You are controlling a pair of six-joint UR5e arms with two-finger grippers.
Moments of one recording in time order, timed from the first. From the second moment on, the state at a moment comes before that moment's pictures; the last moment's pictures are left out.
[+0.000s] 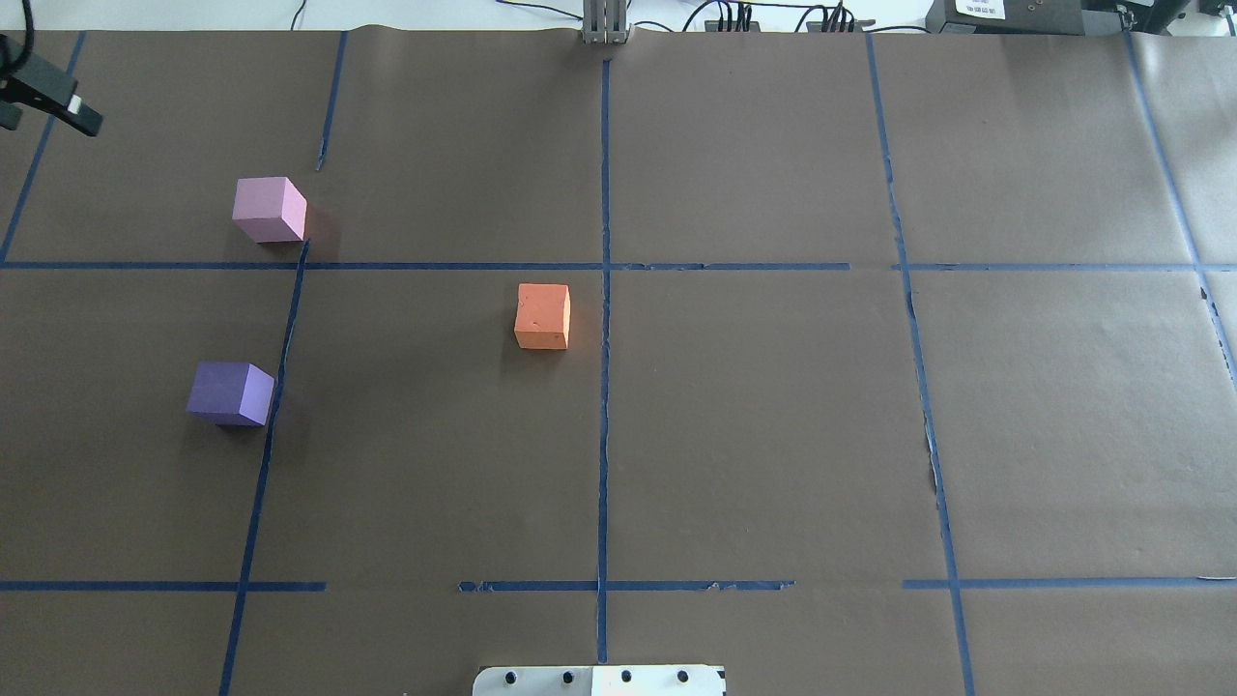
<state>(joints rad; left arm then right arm) -1.25 -1.93 -1.83 -1.53 -2.43 -0.42 1.48 -1.60 1.64 -1.56 2.36 0.06</state>
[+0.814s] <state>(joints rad) -0.90 -2.10 -1.83 -1.58 -2.24 -0.77 1.48 -1.60 1.64 -1.56 2.36 0.06</state>
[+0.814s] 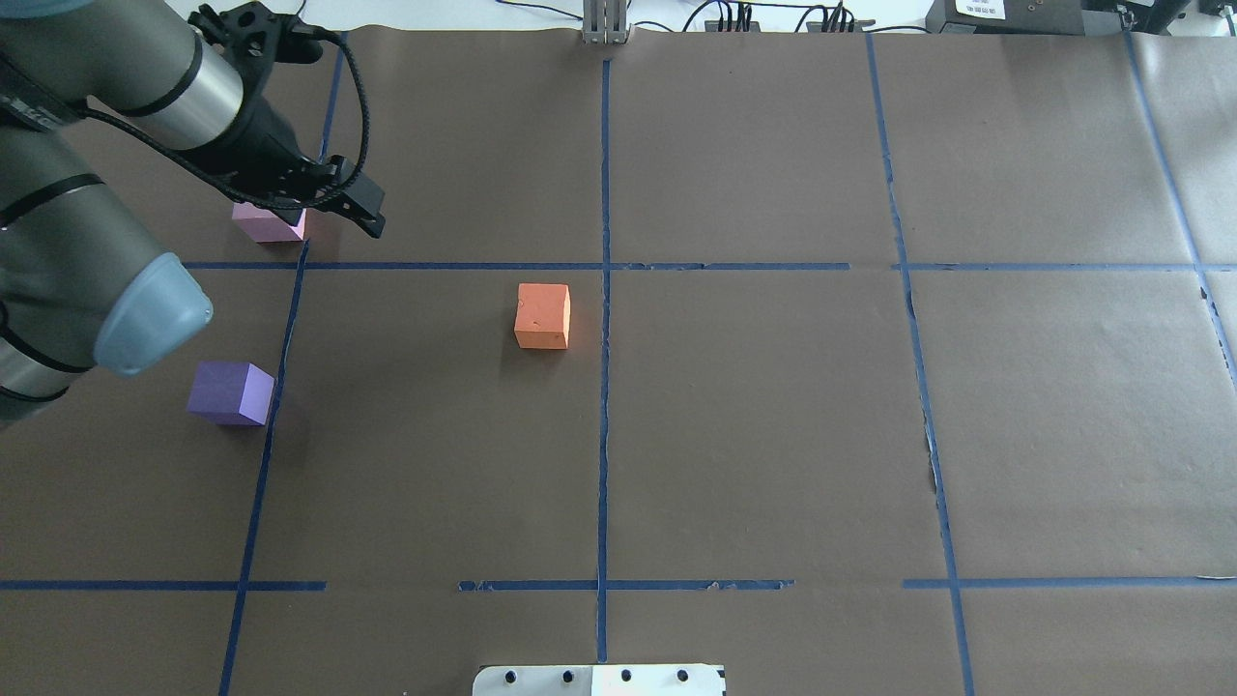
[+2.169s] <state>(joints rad) -0.63 -2.40 -1.47 -1.59 -1.96 -1.13 1.48 -1.60 1.64 -1.56 2.36 0.06</state>
